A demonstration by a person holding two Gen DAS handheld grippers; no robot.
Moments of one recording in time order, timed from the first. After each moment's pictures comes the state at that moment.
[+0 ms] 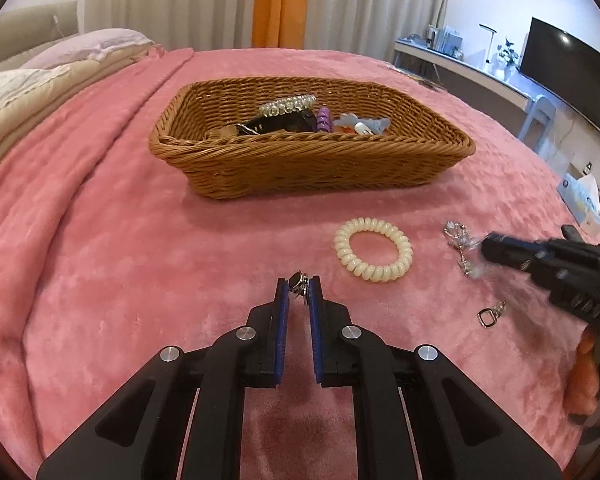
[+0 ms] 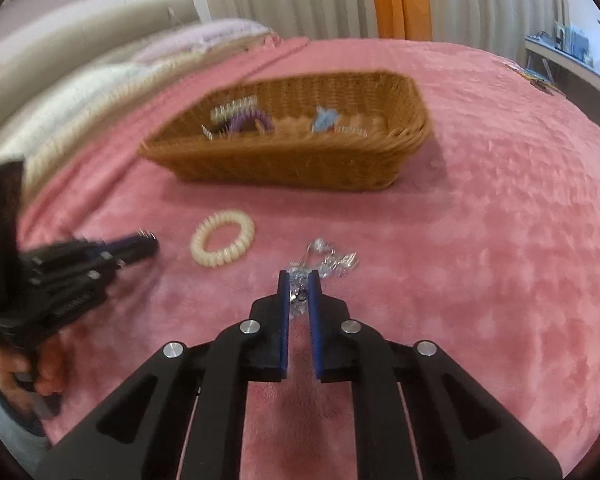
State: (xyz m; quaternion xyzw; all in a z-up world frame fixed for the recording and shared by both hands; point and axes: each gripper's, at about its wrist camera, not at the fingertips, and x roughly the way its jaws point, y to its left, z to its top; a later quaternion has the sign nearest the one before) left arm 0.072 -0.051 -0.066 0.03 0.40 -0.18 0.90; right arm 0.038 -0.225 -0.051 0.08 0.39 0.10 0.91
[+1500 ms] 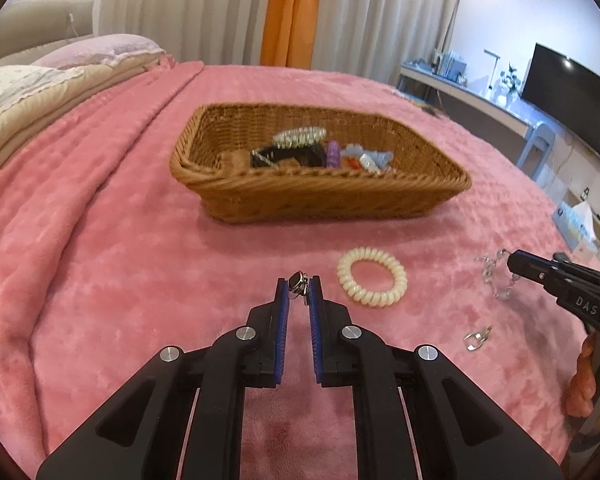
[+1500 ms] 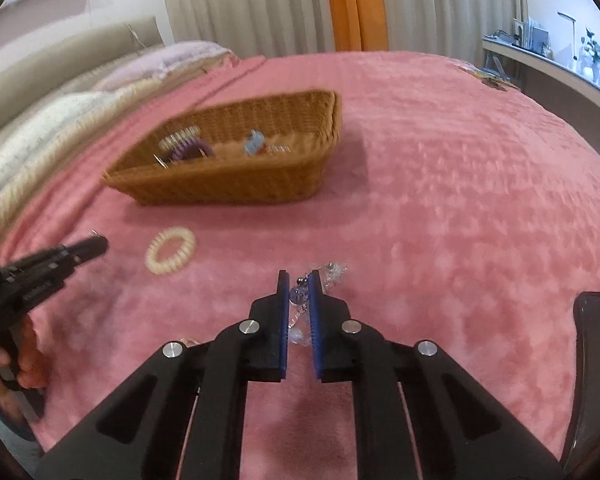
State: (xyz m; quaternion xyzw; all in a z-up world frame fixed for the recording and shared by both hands) left arm 0.068 -0.036 -0.048 -0.01 0.36 -0.18 0.91; right arm 0.019 -0.262 -0.037 0.10 0.37 0.05 0.92
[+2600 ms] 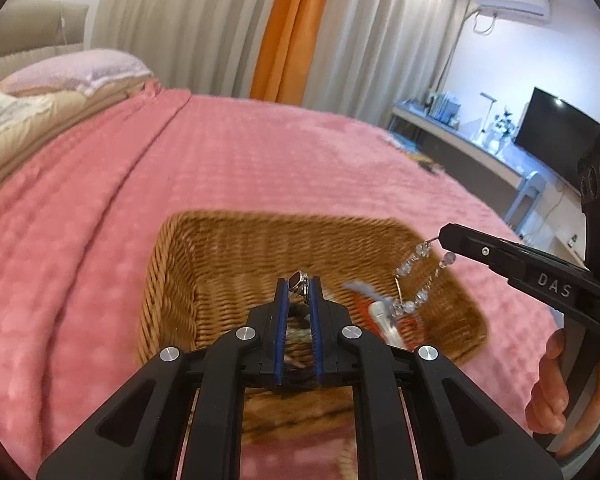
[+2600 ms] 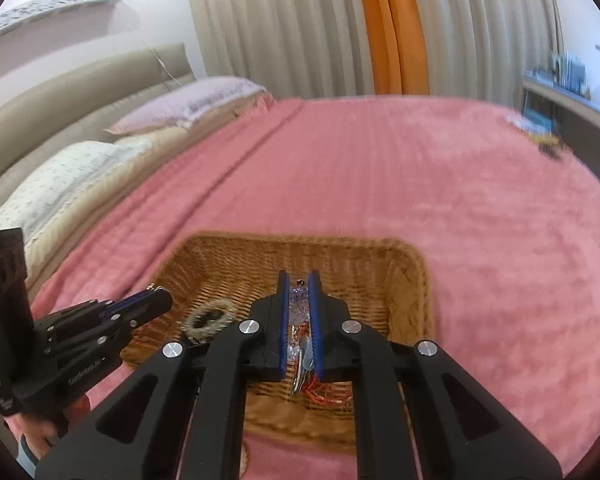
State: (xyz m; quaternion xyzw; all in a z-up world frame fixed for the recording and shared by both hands) left arm 0.195 -0.053 -0.006 -0.06 0.33 -0.20 0.92; right arm 0.201 -0.226 0.018 0.09 0.35 0.09 0.93
